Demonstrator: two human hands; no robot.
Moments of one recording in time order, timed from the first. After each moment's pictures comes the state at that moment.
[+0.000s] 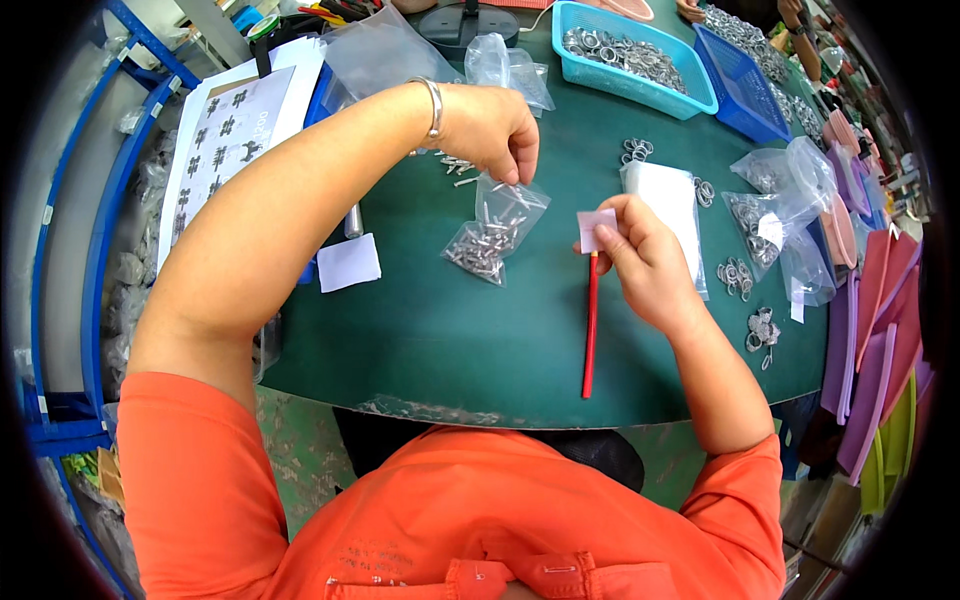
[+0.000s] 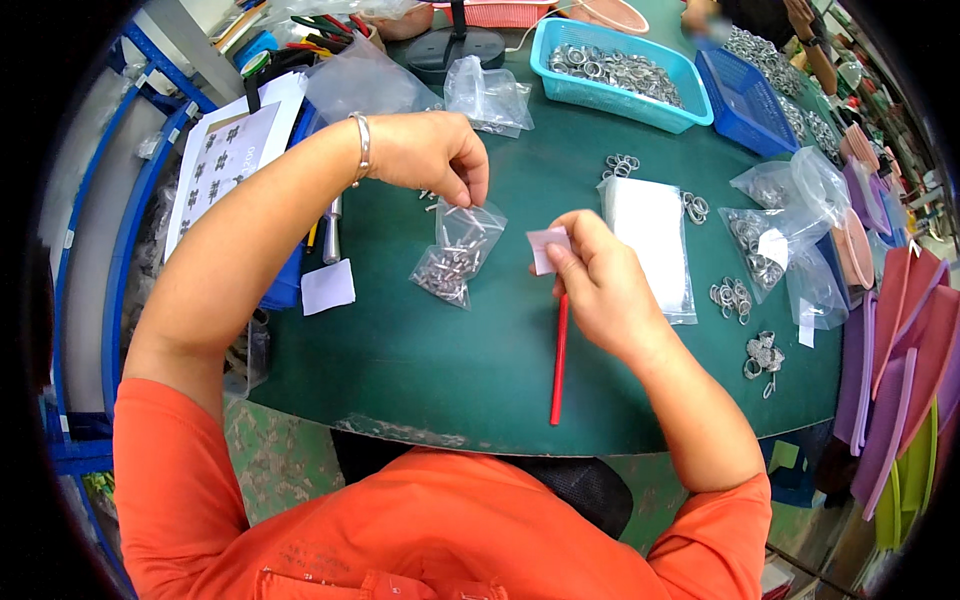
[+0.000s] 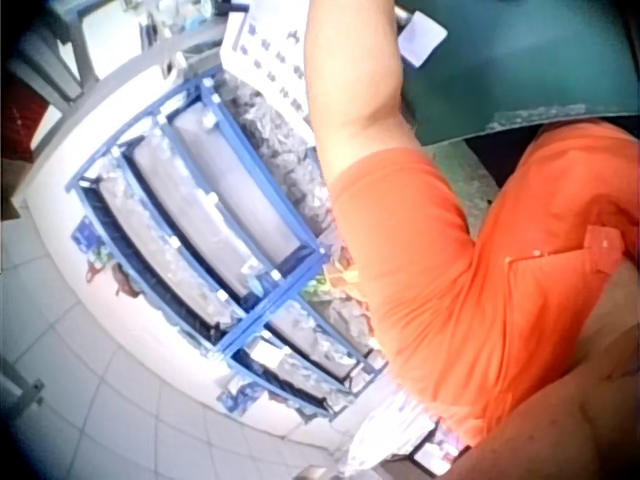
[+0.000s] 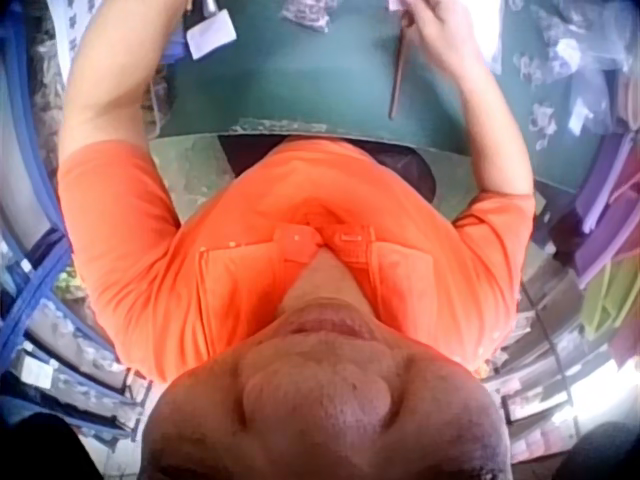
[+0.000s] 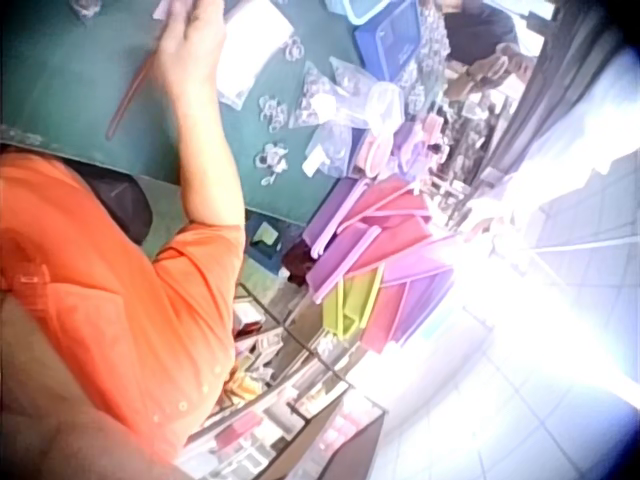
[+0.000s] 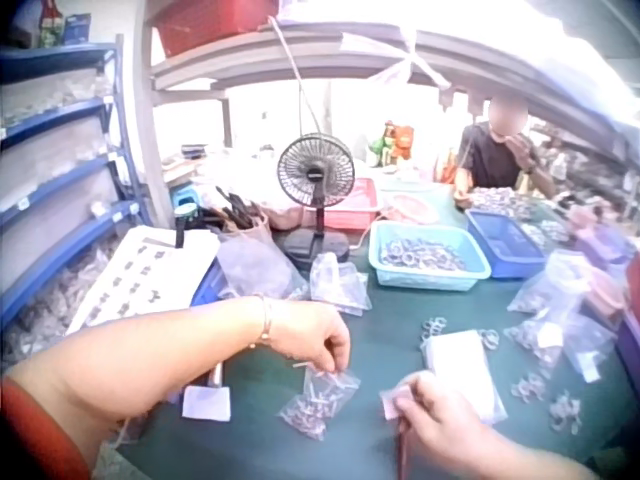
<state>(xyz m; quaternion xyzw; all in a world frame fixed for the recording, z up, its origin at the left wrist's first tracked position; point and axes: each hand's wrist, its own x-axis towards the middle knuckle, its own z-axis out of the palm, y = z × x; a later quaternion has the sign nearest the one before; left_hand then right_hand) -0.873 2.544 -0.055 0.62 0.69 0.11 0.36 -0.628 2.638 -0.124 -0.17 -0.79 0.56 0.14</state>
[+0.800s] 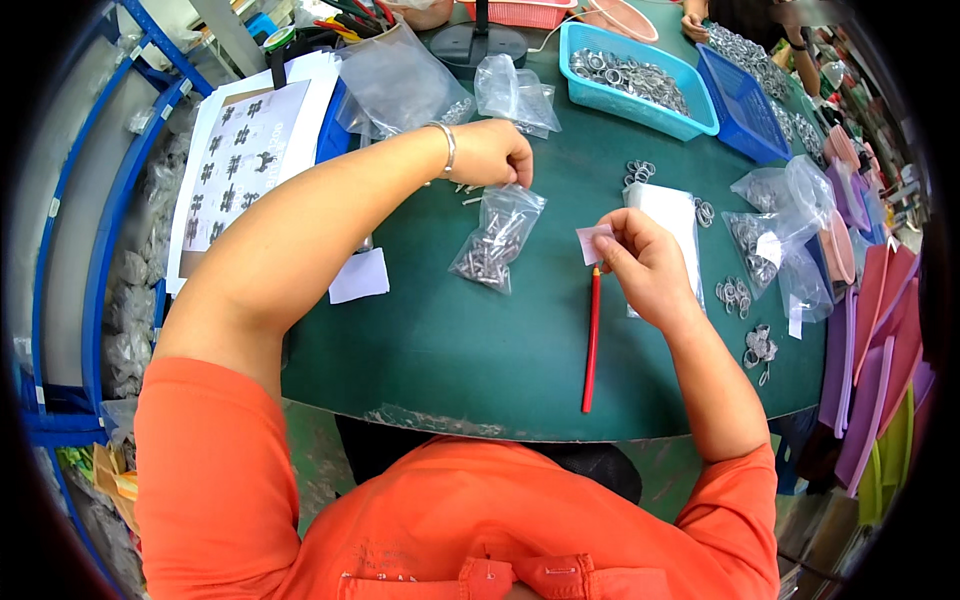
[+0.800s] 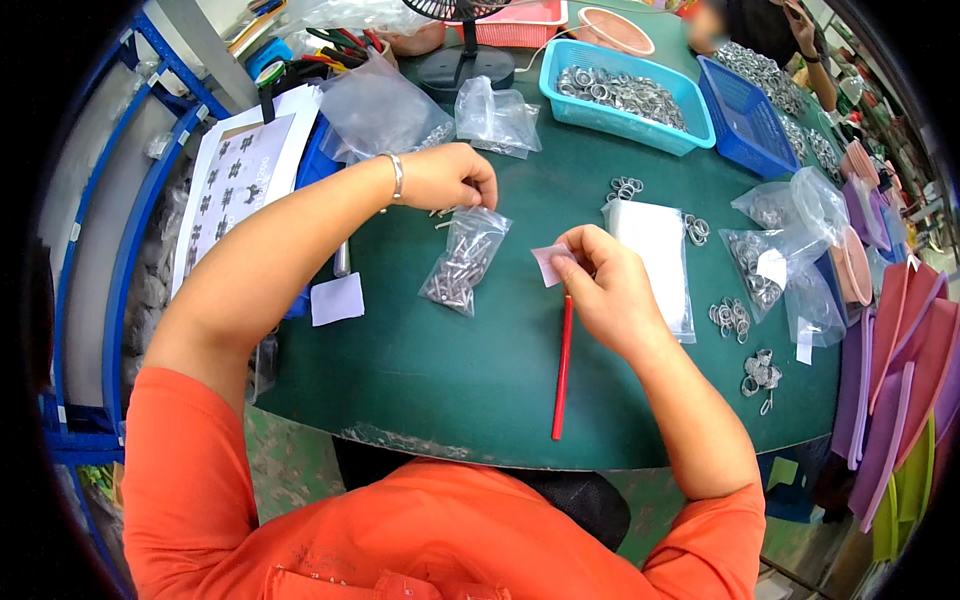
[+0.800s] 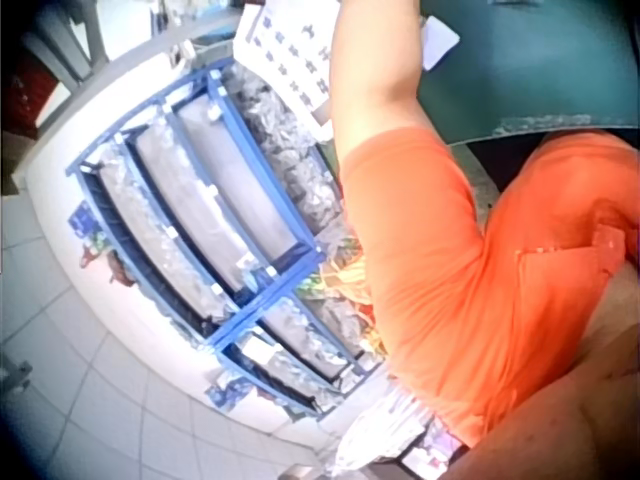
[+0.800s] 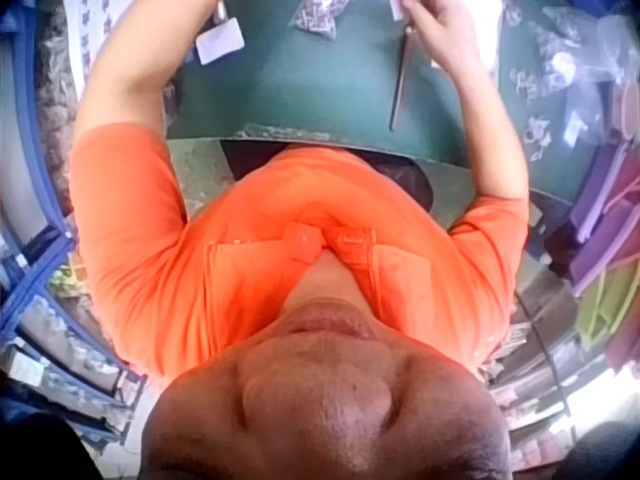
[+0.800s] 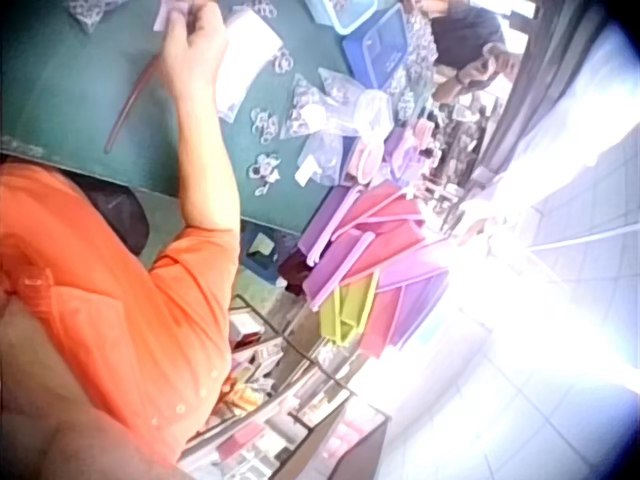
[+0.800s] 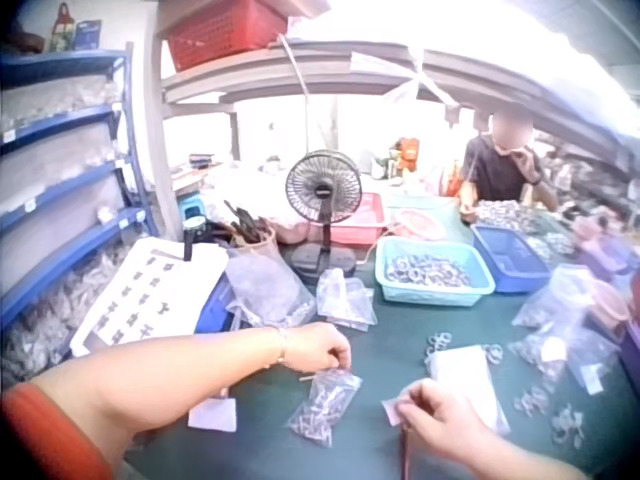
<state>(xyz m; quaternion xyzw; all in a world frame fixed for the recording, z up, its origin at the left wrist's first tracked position) -0.899 2.550 -0.107 0.62 0.69 0.16 0.33 -0.638 2.650 -0.127 -0.18 -0.81 0.54 0.14</state>
